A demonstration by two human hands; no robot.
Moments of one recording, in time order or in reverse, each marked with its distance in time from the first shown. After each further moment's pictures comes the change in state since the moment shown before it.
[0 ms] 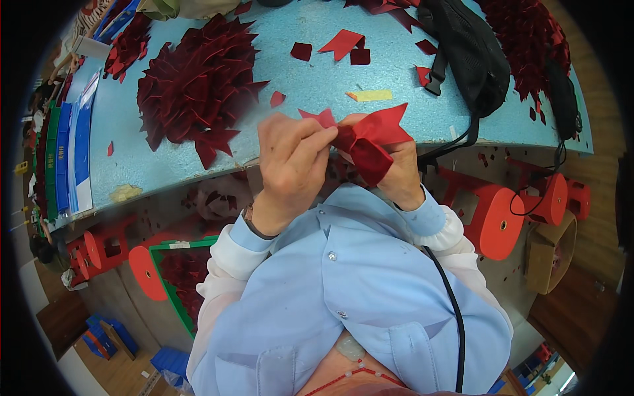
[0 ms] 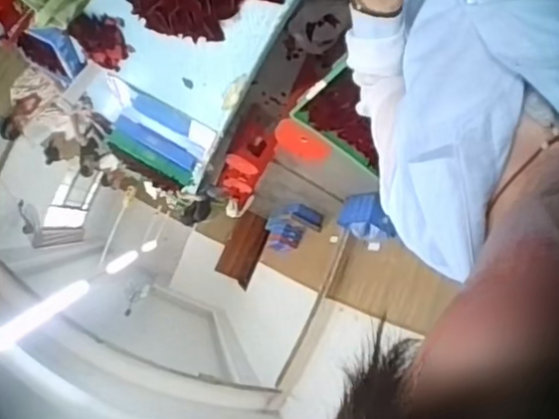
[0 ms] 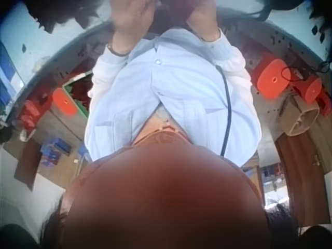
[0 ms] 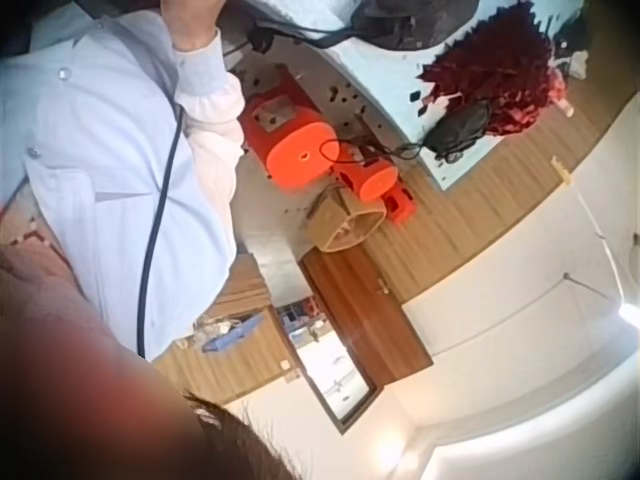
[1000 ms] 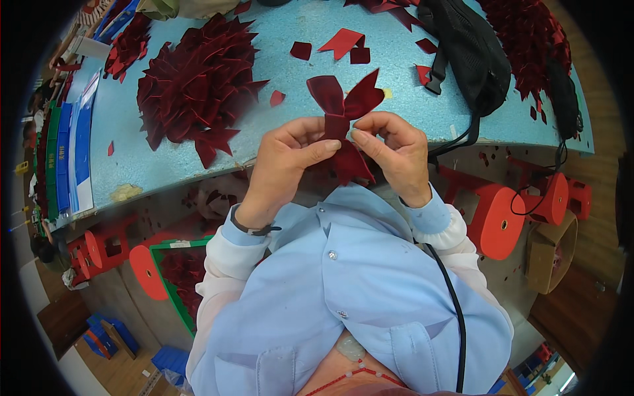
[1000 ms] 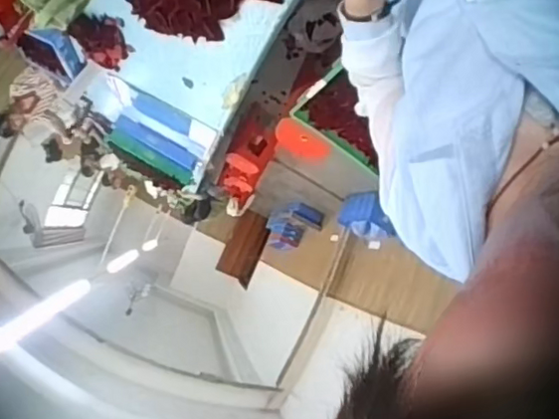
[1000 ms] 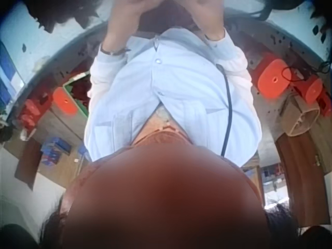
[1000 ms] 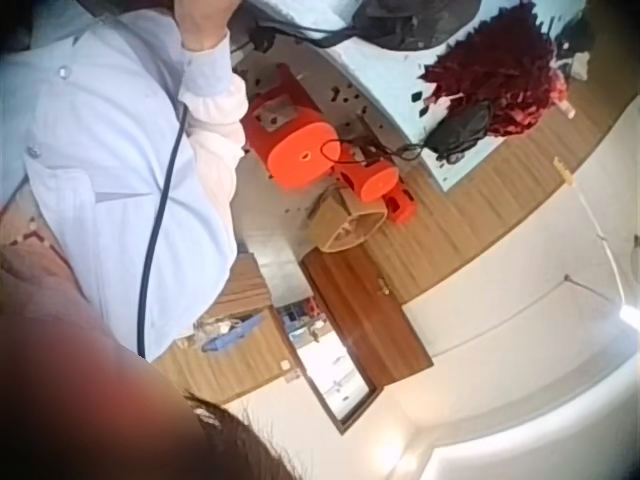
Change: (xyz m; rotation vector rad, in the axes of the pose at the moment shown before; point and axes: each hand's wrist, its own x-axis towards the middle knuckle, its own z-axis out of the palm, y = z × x) left_hand 0.002 0.000 -0.009 -0.860 -0.279 -1.038; right_hand 0.005 -0.007 -0.011 -0.300 0.077 -0.004
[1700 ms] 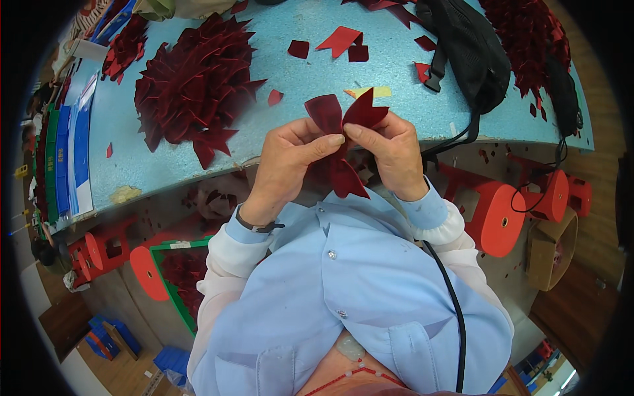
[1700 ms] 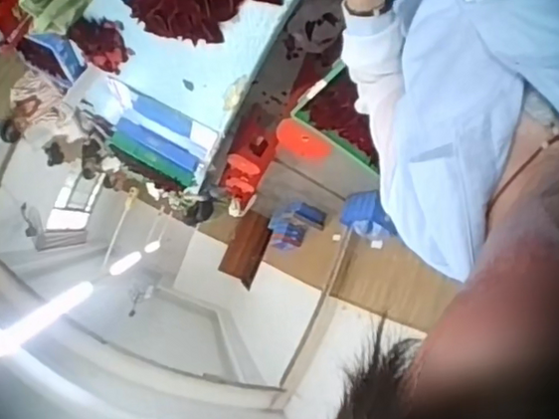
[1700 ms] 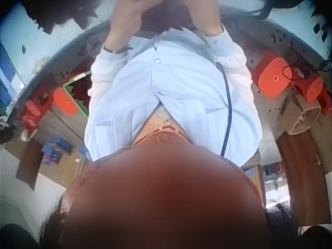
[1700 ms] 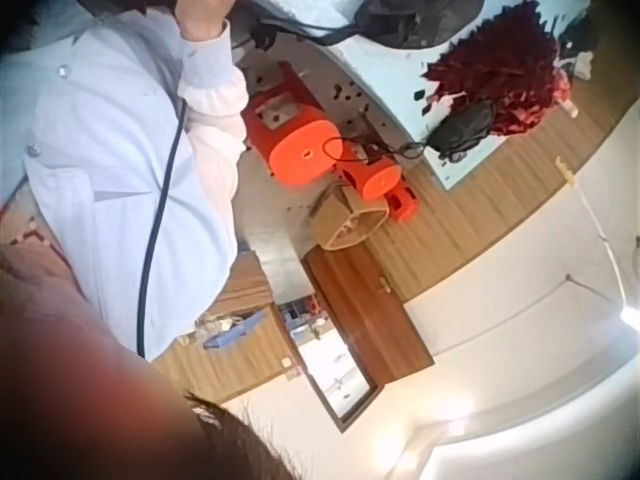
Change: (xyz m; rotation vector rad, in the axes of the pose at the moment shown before) left_hand 0.004 -0.006 0.002 -0.391 -0.097 -0.189; right_hand 0.006 -0.001 0.010 0.425 0.031 0.226
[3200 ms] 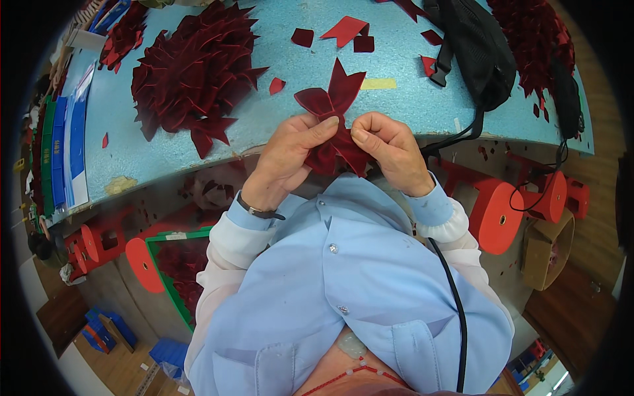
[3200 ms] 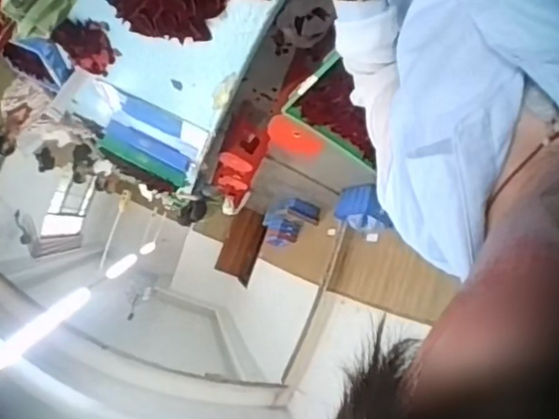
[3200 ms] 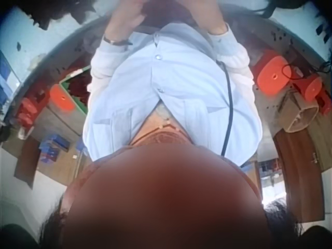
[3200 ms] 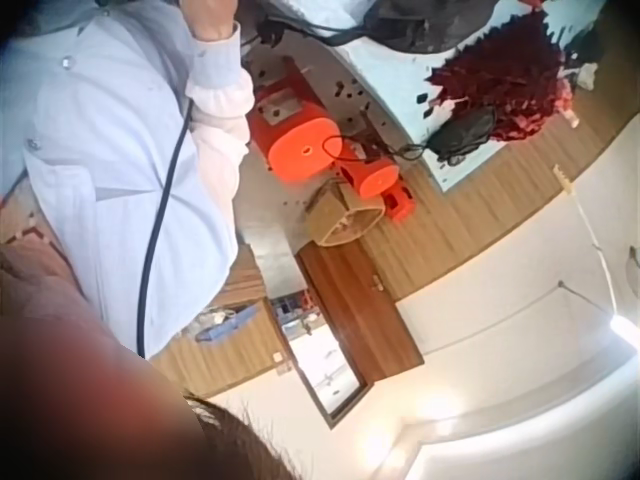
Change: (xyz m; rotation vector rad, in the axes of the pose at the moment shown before) left_hand 0.008 -0.009 -0.011 -0.278 -0.038 -0.223; right_hand -0.004 0.014 -0.016 -0.152 -0.242 0.001
